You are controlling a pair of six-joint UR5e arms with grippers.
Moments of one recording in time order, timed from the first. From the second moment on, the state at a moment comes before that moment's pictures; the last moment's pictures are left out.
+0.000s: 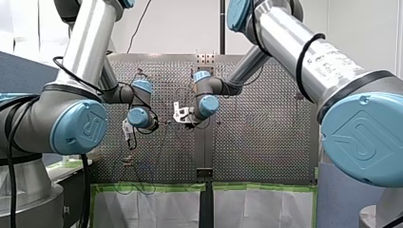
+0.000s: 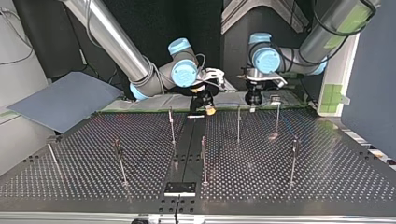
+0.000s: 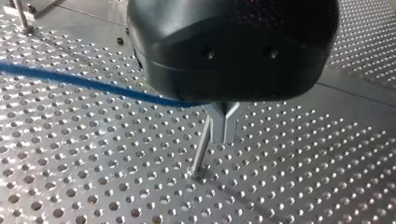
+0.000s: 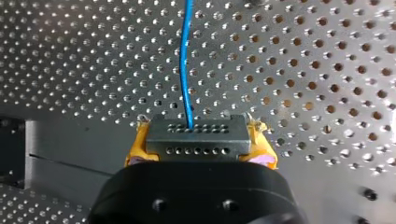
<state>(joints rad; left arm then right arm) -0.11 -1.94 -2.03 -2.45 -1.67 -1.82 2.39 -0.79 1.21 -0.10 1.60 1.58</state>
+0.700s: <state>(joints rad) -0.07 -2.04 -1.90 -2.47 -1.62 -1.81 2.32 -0.79 1.21 -0.12 1.58 1.60</state>
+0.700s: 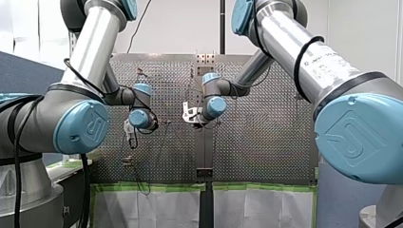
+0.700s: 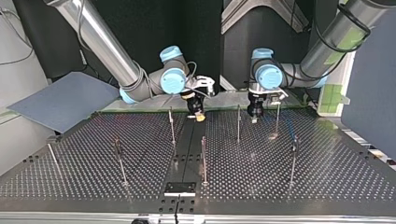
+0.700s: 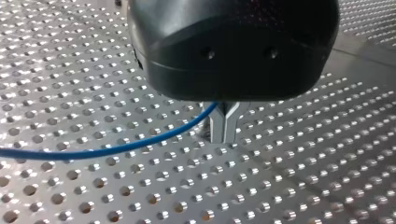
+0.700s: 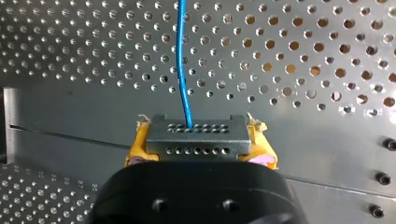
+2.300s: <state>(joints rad) -0.12 -1.93 -1.95 -2.73 -1.69 -1.76 2.29 -0.79 1.18 -0.12 1.56 1.59</state>
